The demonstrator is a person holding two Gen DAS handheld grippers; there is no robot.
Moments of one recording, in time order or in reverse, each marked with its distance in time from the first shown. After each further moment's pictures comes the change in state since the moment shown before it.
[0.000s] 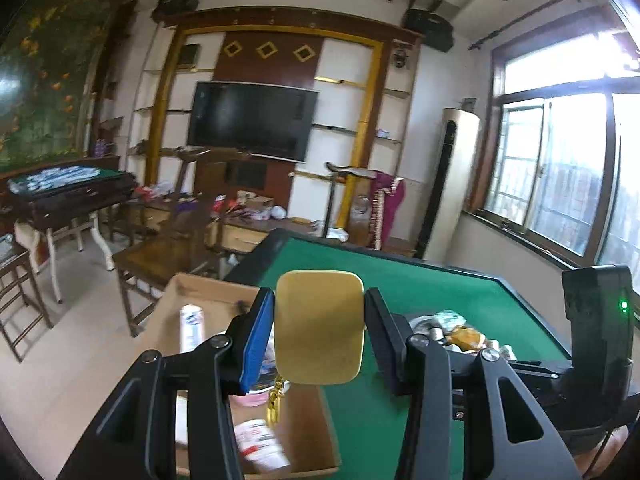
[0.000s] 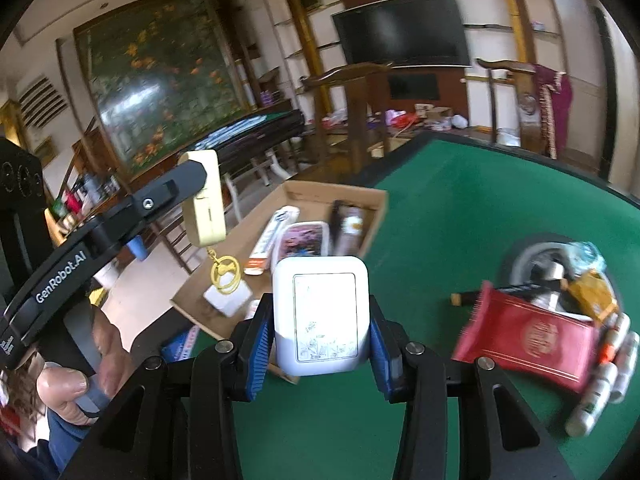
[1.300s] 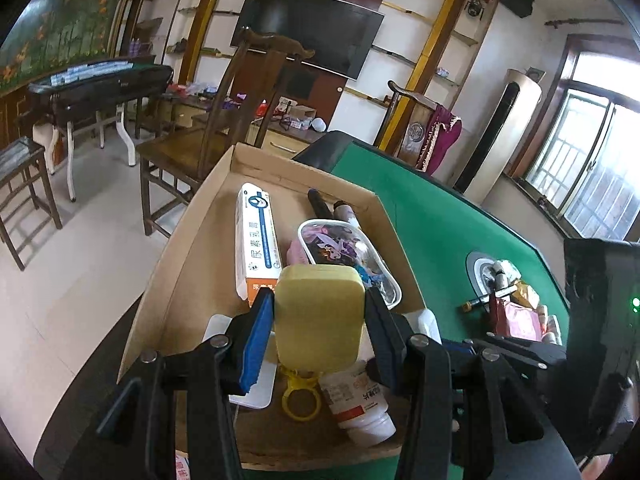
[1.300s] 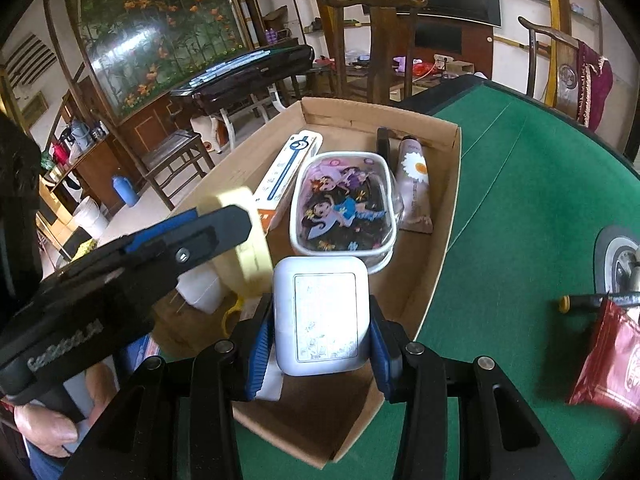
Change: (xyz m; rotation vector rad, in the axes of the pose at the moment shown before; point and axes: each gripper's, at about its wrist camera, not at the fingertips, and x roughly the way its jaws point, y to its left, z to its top) left arm 0.070 0.092 -0.069 -0.196 0.313 0.067; right arm 0.144 0.029 -0.005 -0.051 0.220 -0.025
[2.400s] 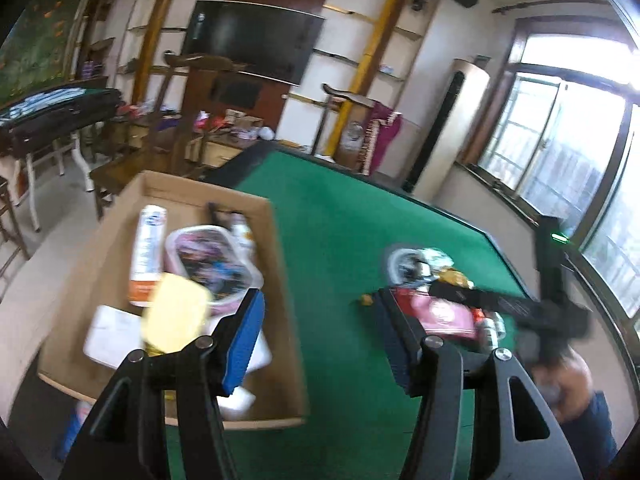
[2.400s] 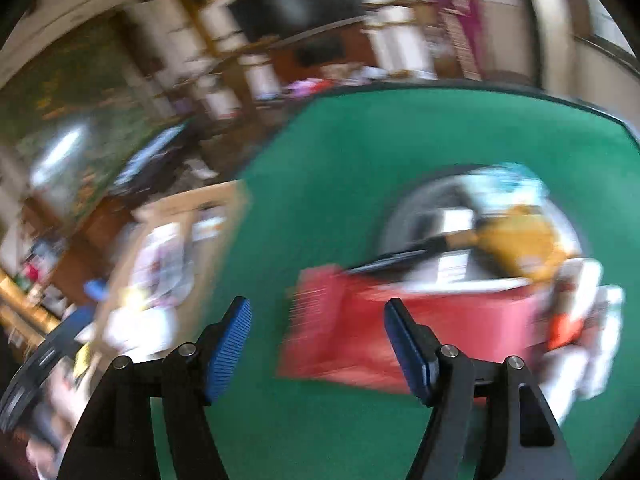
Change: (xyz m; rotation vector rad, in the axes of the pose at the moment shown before) left arm -0.028 -0.109 -0.012 0.113 -0.015 -0.154; right arm -0.112 -0.201 -0.038 0.390 -0.118 -0.133
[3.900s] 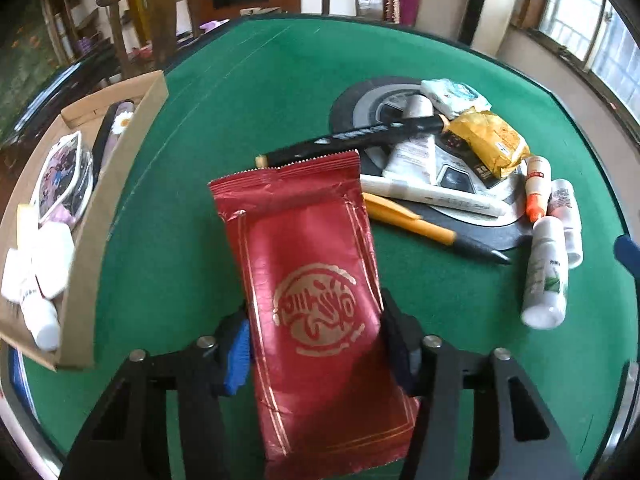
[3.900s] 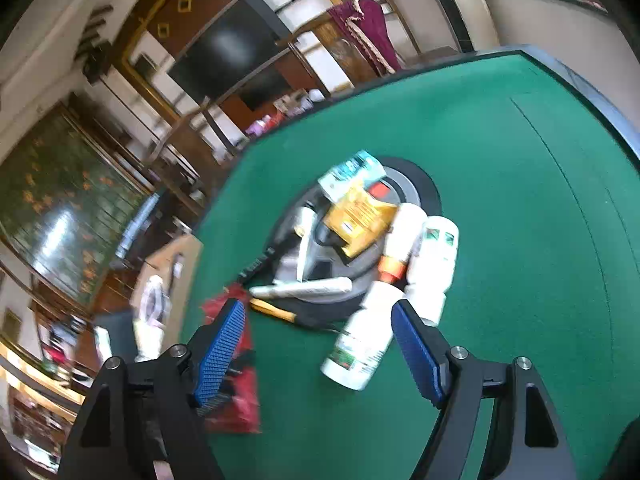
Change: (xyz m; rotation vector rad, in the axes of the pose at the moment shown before) left arm 0.154 -0.125 -0.060 0.111 0.461 0.328; right arm -0.117 -0.109 -0.047 0.251 -0.093 0.027
